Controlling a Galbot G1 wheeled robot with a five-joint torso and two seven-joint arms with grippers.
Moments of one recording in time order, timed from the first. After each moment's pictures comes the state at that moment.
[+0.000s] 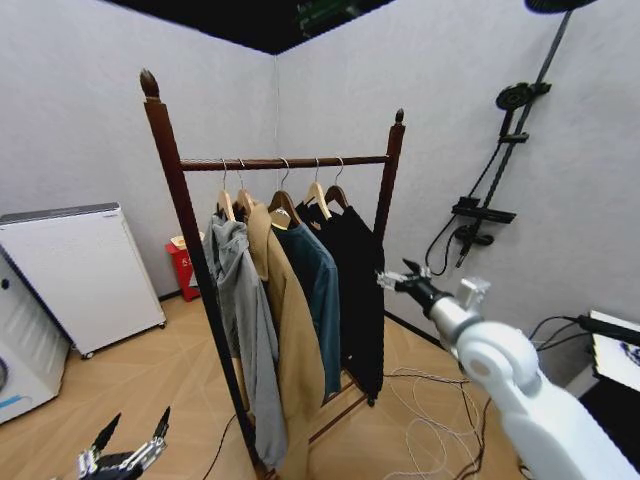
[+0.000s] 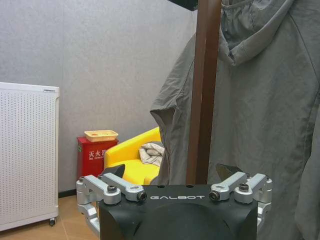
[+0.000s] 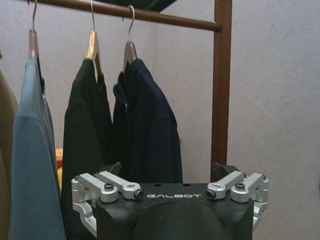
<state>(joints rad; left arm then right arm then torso) 1.94 -1.35 -0.90 -2.27 -0.51 -0.14 0.14 -1.07 0.89 0.58 2.29 0.80 -0.55 0.33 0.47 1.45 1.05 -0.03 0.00</state>
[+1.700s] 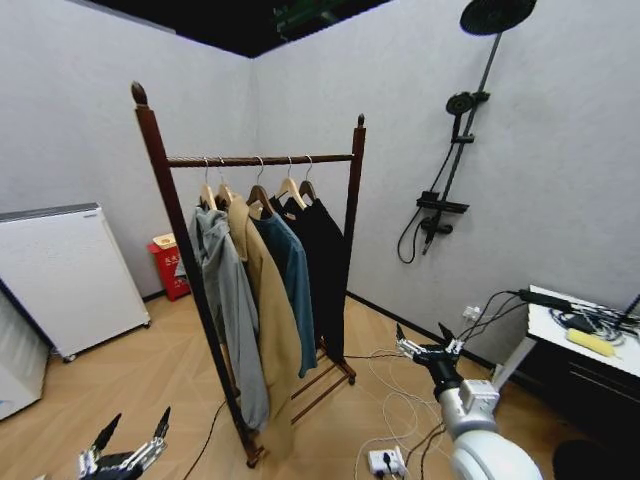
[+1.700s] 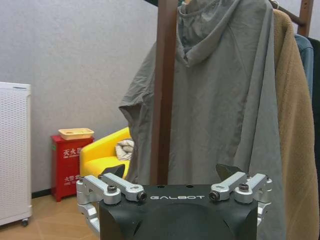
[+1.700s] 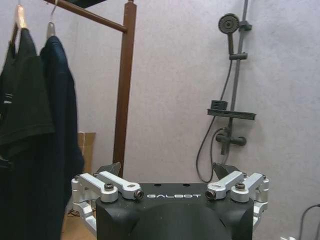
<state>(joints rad) 1.94 -1.35 -0.90 -2.27 -0.51 -0.14 0.13 -1.43 1.26 0.63 2.34 0.23 -0.33 0.26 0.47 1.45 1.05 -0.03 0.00</state>
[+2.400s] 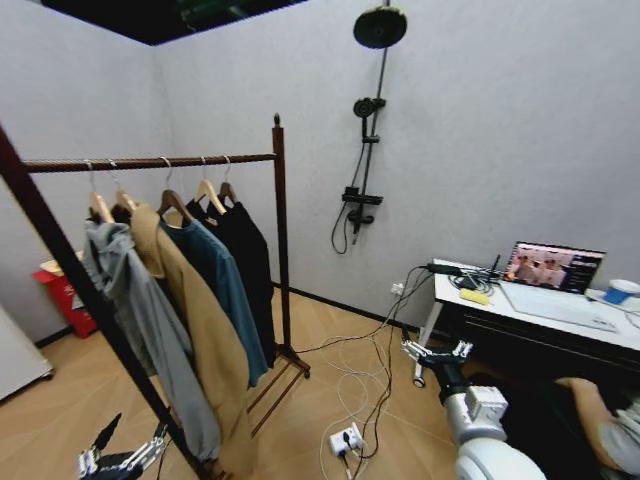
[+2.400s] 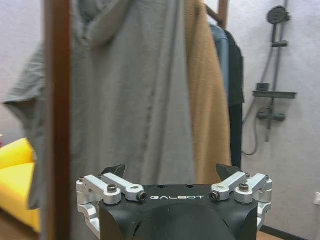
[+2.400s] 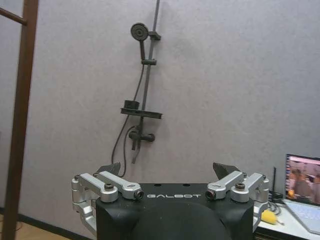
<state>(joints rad) 1.94 -1.35 -0.90 -2.27 -0.51 -0.14 0.13 -1.45 1.30 0.66 2.37 0.17 -0.32 0.24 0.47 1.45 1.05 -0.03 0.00</state>
